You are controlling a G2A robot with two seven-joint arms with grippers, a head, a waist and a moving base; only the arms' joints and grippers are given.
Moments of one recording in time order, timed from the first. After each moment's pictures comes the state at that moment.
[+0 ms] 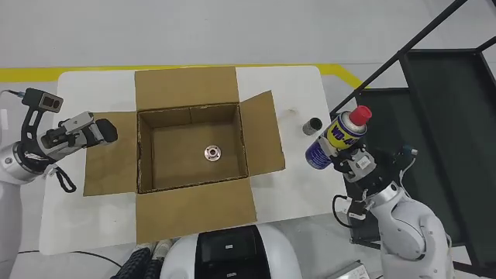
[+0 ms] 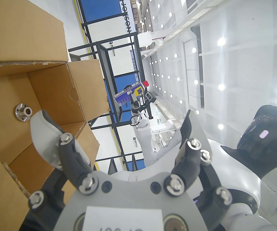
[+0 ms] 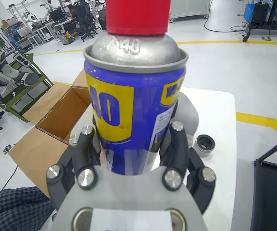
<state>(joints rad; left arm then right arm) 1.35 -0.93 -1.76 -1.61 -0.62 -0.16 -1.27 -1.95 -1.46 1.89 -2.16 -0.90 -0.66 0.23</state>
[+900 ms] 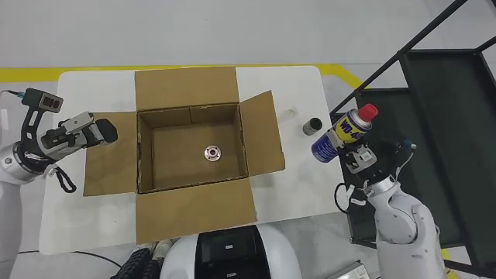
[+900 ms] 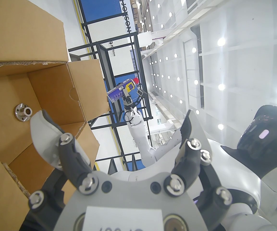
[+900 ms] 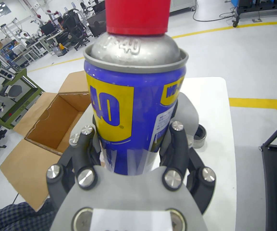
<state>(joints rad) 1.35 -0.93 -1.76 -1.61 -0.62 -0.16 -1.27 -1.82 -1.44 1.91 -1.87 -0.84 -0.68 0.13</state>
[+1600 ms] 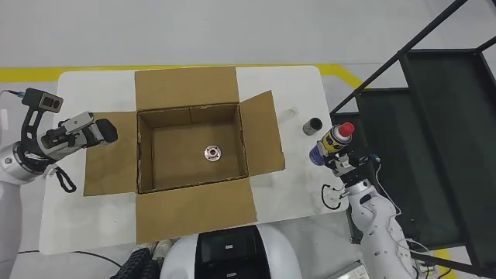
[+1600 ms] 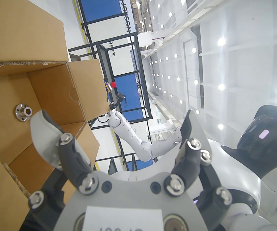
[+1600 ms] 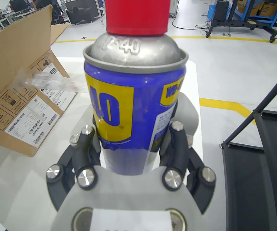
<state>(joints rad) 1.35 -0.93 -1.76 -1.61 -0.62 -0.16 -1.27 -1.64 -1.41 1.83 -1.35 -1.44 -0.66 -0.46</state>
